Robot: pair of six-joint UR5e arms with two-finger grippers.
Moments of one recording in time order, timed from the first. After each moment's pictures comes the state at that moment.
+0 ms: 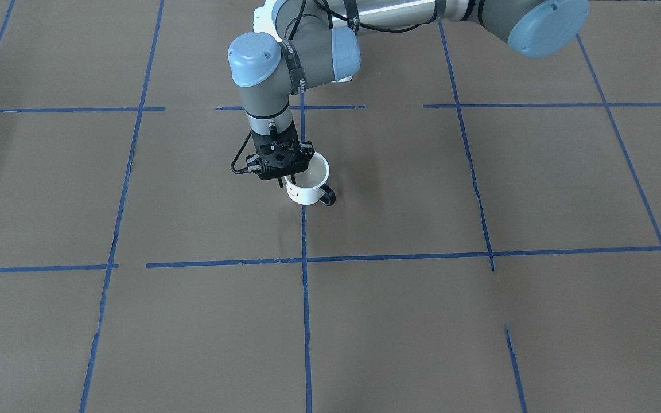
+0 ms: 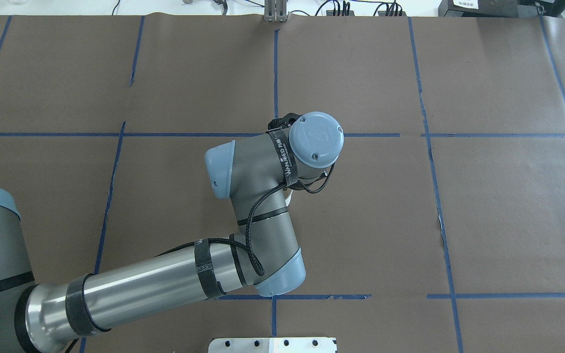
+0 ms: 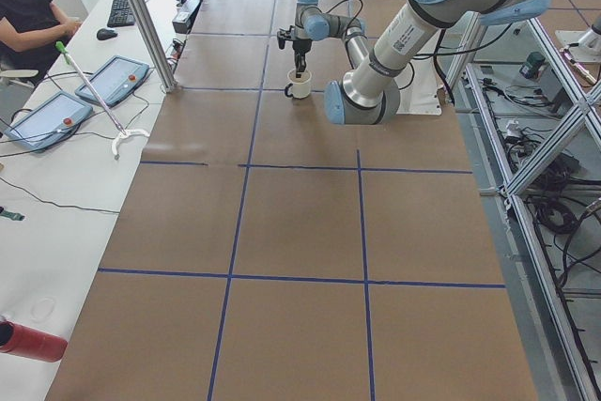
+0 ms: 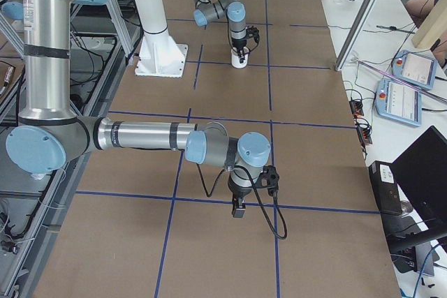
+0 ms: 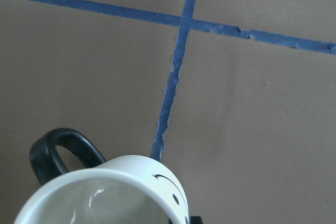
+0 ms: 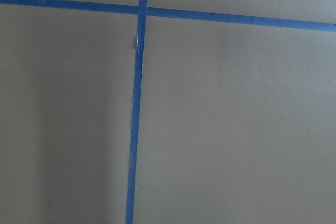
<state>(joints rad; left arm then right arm) -0.43 -2.61 -1.32 -1.50 -1.71 -1.46 1.57 -1.64 1.66 -1.72 2.28 -0.15</state>
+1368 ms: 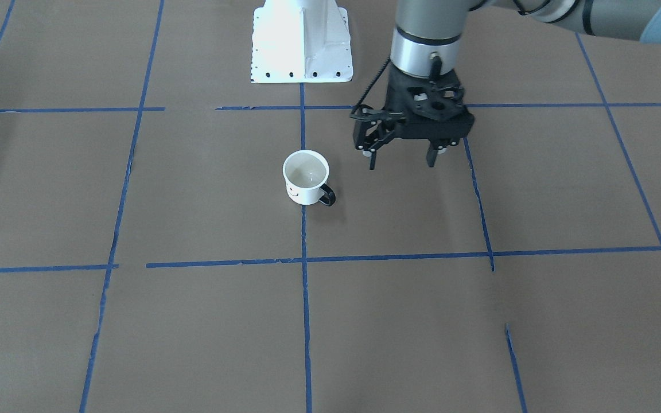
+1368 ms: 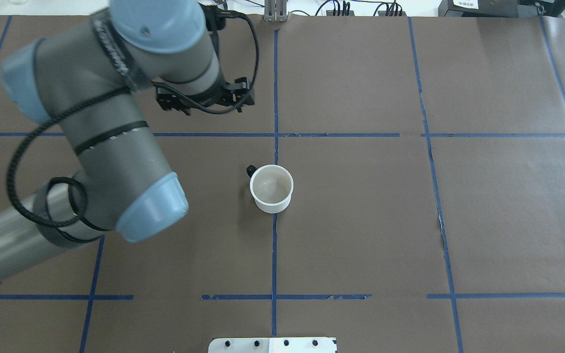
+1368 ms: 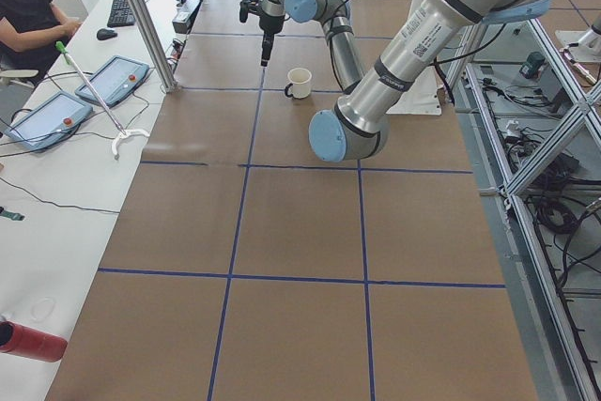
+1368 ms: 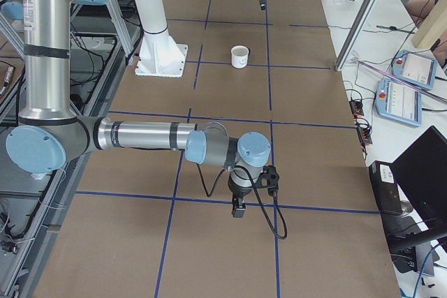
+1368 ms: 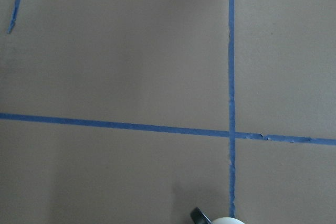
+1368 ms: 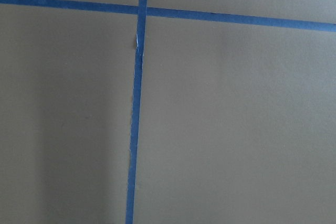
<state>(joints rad) -0.84 -2.32 -1.90 -1.27 -1.92 -0.97 1.57 -1.64 1.66 -1.72 2.28 -0.15</state>
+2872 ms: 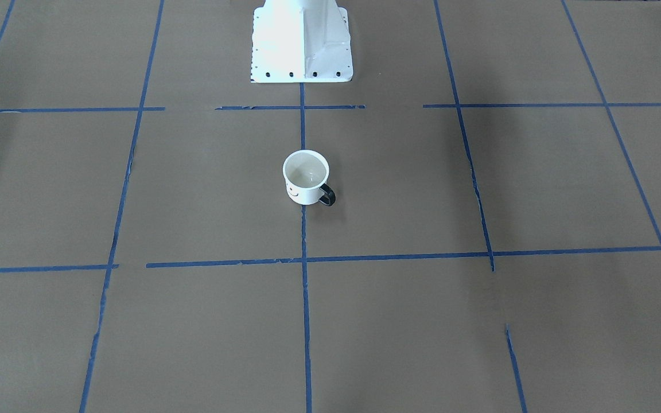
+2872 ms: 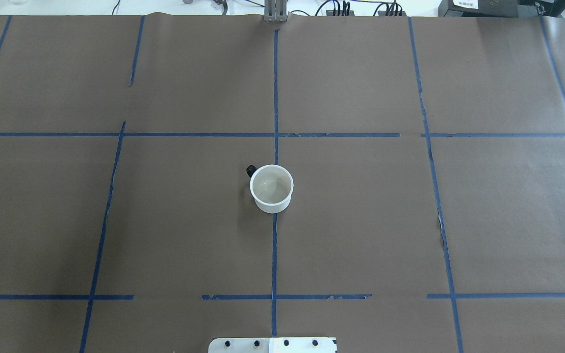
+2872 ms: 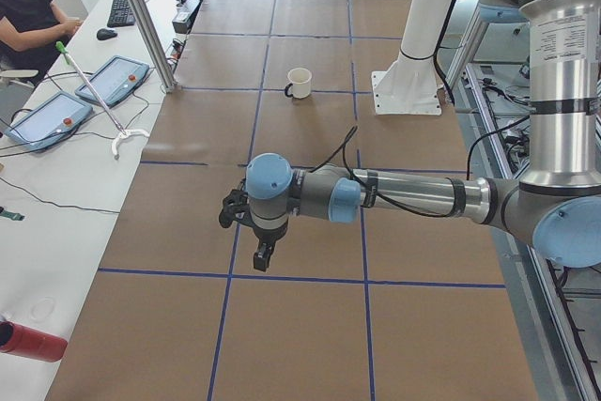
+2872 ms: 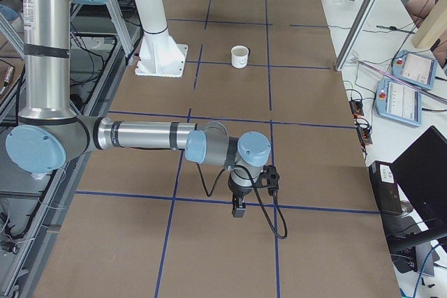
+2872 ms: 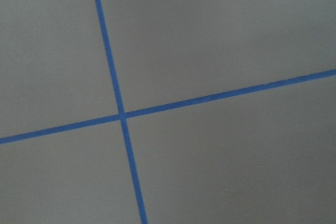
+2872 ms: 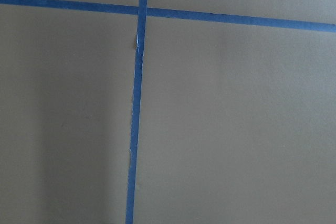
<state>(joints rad) -1.57 -1.45 -1.74 -1.64 -2.37 0.17 1.57 -1.64 1.66 -1.72 2.28 -0.15</state>
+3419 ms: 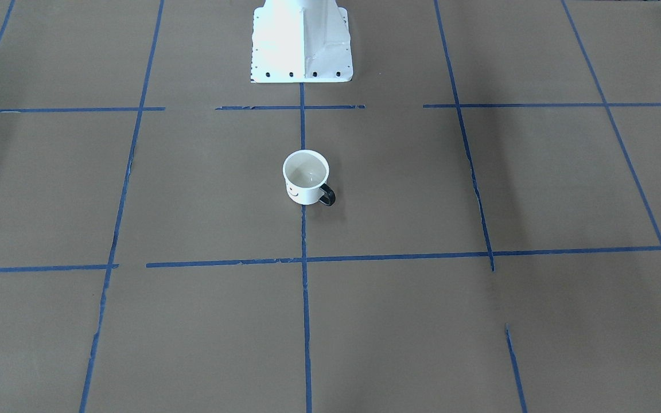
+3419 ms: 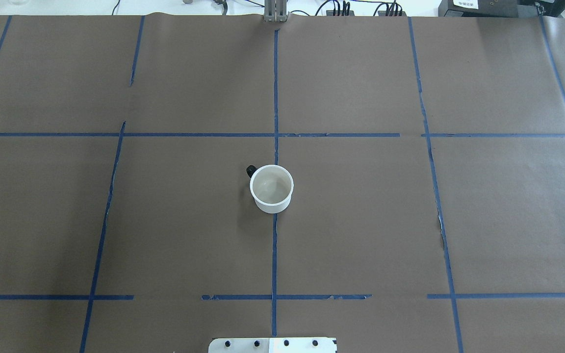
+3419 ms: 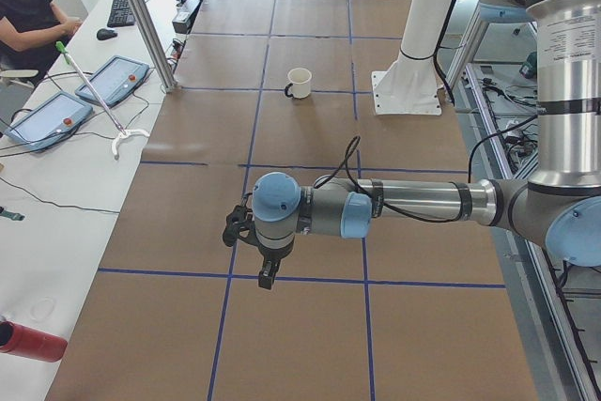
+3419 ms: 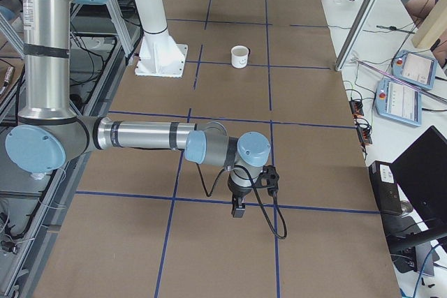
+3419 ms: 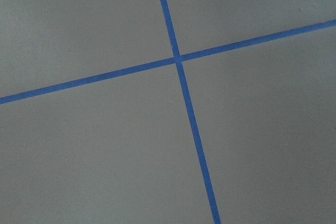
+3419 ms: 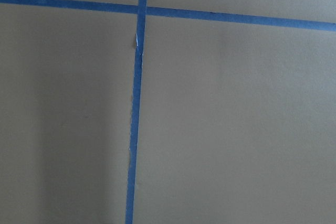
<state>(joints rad) -1.61 -1.44 -1.71 -1.64 -2.37 0.20 1.57 -1.64 1.66 -1.72 2.28 -0.15</state>
